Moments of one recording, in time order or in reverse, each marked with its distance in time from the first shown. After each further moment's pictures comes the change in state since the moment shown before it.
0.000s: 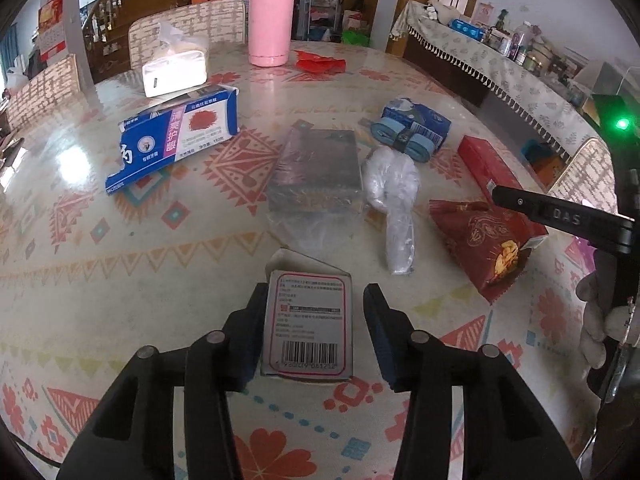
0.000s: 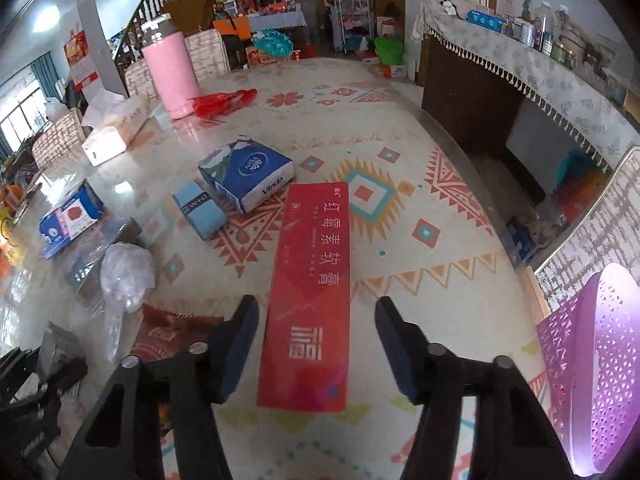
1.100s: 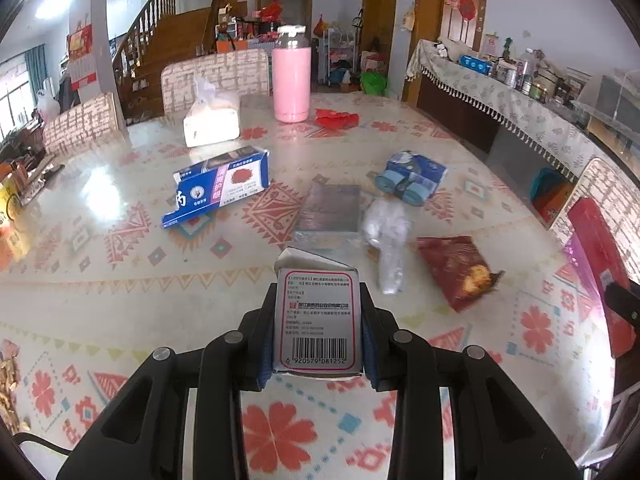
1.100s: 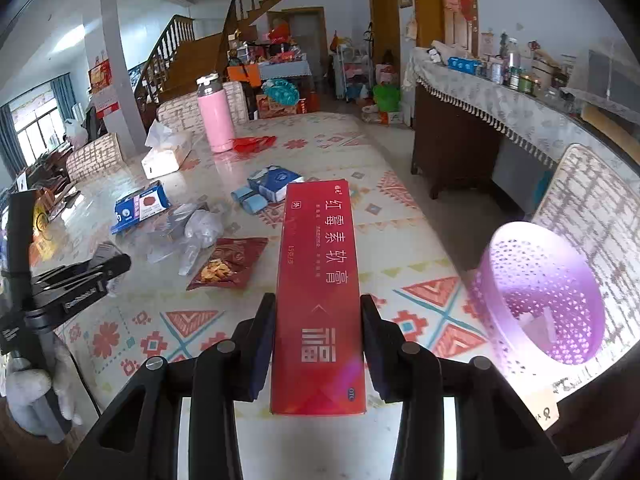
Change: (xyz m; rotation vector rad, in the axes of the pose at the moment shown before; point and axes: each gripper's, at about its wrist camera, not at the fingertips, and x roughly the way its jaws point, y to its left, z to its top) left arm -0.059 -0.019 -0.010 0.002 -0.174 0.105; right arm -0.154 -0.012 -0.102 -0.008 -0.210 0.001
